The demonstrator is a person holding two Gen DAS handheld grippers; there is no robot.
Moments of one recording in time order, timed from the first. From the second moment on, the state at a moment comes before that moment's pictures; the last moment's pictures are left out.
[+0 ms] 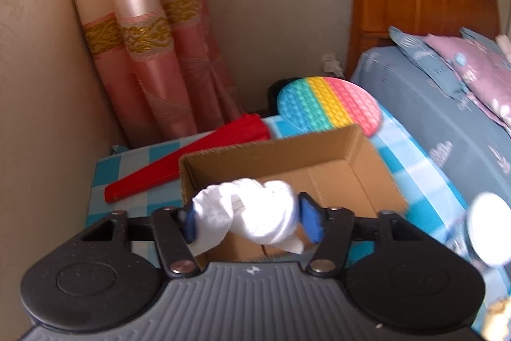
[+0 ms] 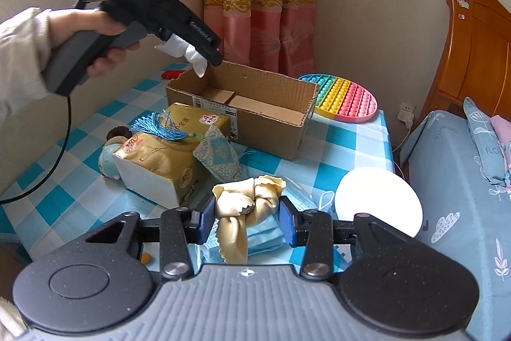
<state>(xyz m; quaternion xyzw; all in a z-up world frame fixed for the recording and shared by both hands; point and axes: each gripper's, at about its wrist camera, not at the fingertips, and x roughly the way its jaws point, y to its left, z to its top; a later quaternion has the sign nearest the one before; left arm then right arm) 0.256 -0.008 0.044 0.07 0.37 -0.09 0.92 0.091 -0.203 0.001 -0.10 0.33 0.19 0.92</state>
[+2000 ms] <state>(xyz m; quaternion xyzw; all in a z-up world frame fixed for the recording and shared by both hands) 0.065 0.051 -0.002 0.00 0.36 -0.03 0.93 0.165 -0.158 -0.006 -0.15 0.38 0.26 0.87</state>
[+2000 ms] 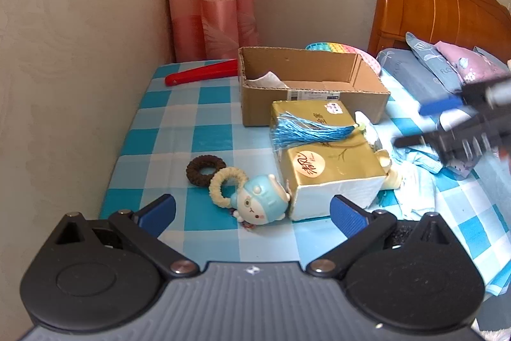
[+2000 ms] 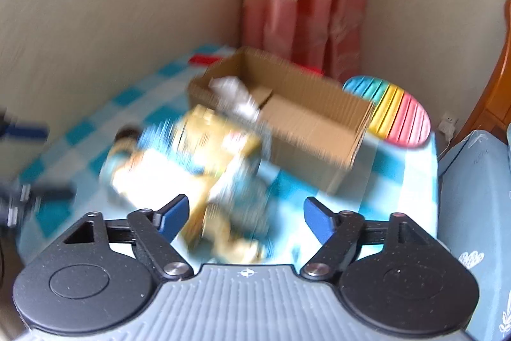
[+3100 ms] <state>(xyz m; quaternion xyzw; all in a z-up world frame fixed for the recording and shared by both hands) 0.068 0.044 -0.014 0.01 0.39 -0.04 0.92 0.137 -0.180 -0.048 -0.15 0.42 0.23 0.87</state>
